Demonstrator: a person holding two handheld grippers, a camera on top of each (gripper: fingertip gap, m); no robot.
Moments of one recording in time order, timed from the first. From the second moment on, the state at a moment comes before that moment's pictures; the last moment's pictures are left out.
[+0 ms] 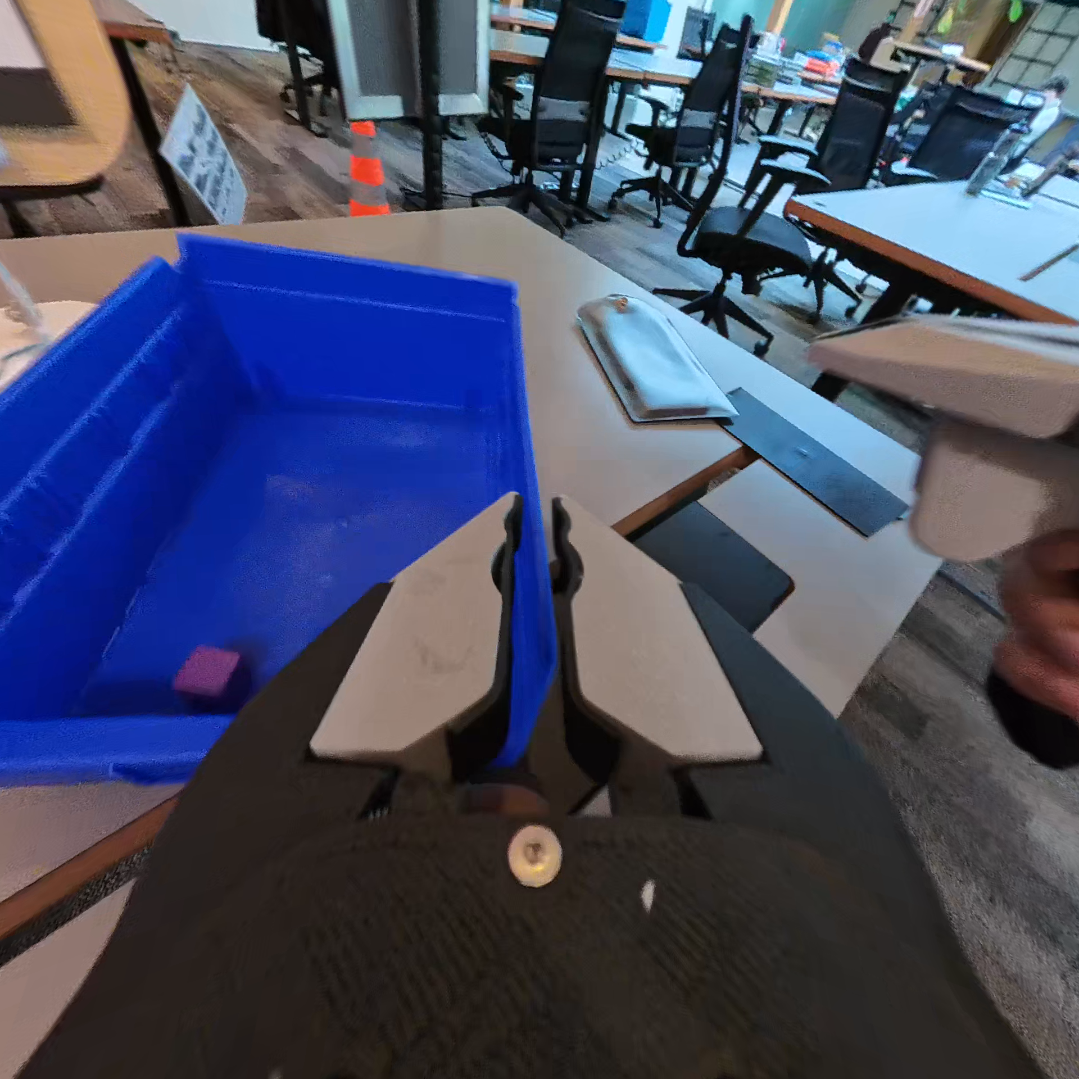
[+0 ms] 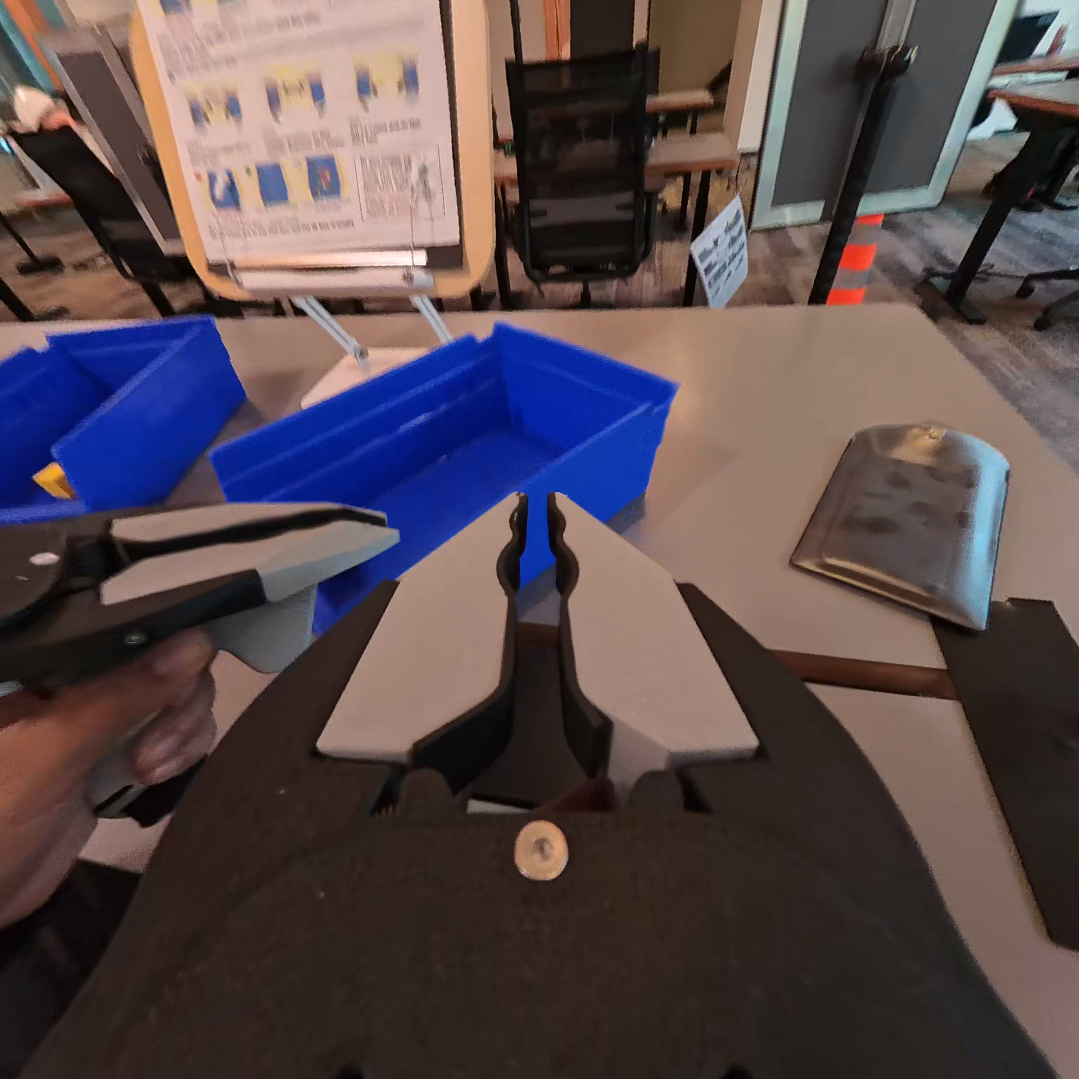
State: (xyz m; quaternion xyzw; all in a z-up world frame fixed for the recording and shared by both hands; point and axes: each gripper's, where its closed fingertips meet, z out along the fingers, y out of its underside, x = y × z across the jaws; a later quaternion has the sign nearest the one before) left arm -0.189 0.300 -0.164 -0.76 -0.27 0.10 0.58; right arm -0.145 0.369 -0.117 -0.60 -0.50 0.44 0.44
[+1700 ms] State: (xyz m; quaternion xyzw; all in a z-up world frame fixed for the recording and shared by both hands) left arm -0.341 -0.042 -0.277 -0.79 -0.42 0.28 0.35; right arm -0.273 0.255 -0.244 -0.63 -0.67 0.31 0.24
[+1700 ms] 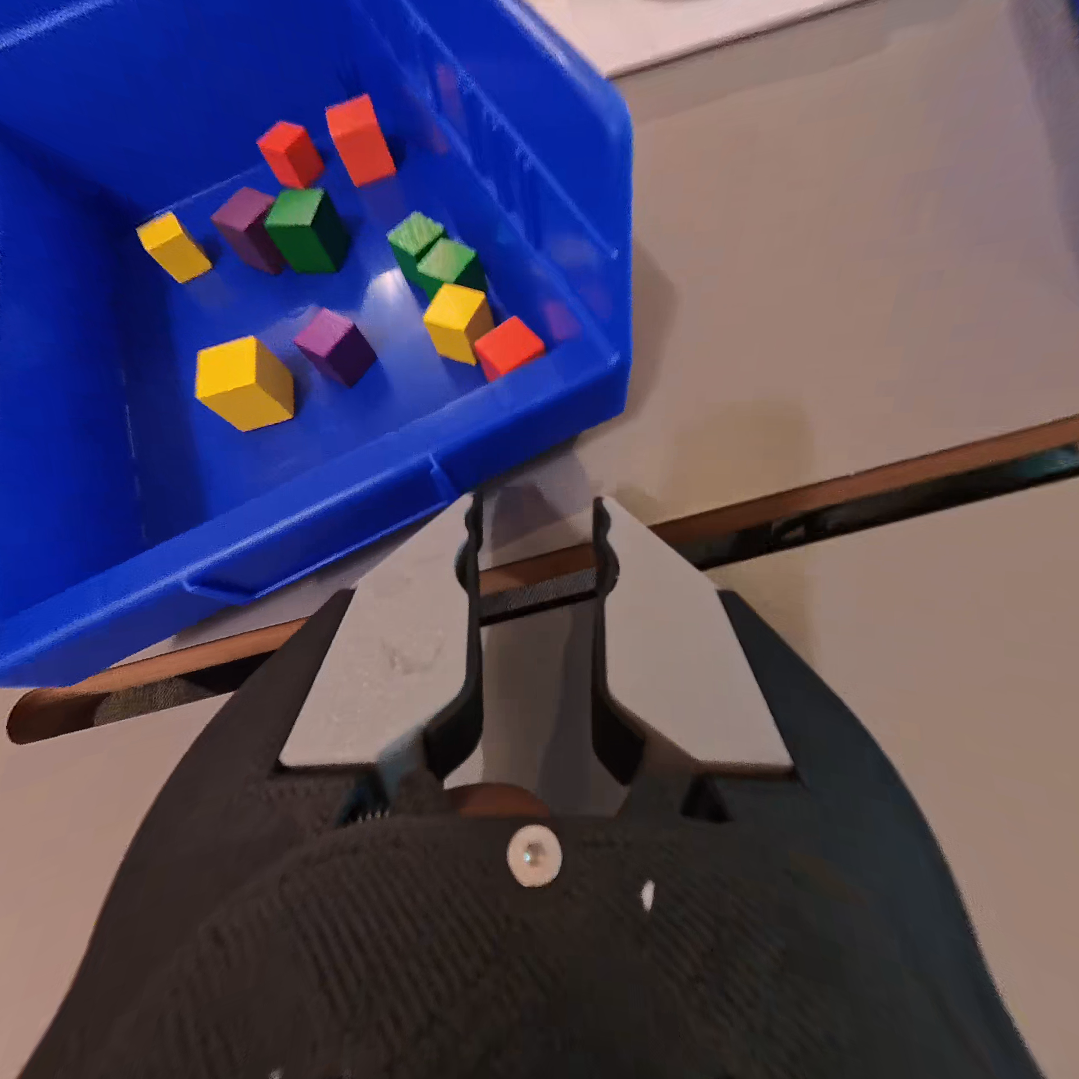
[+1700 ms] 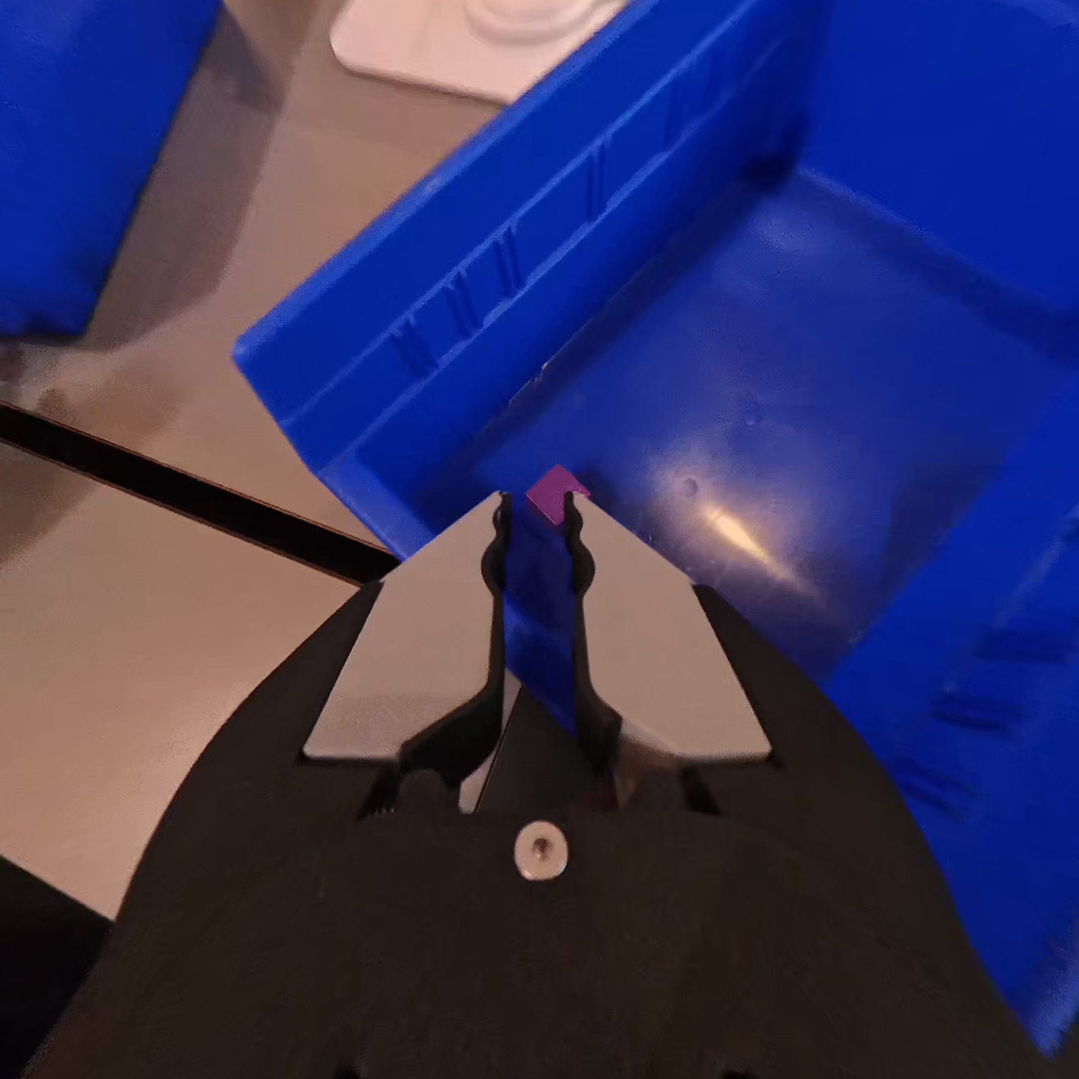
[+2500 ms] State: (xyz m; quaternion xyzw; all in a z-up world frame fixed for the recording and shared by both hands) left arm -0.332 -0.037 -0.269 -0.77 -0.43 0.18 0.44; right arm -0.276 0.270 -0.277 -0.67 -0.72 0.17 0.11
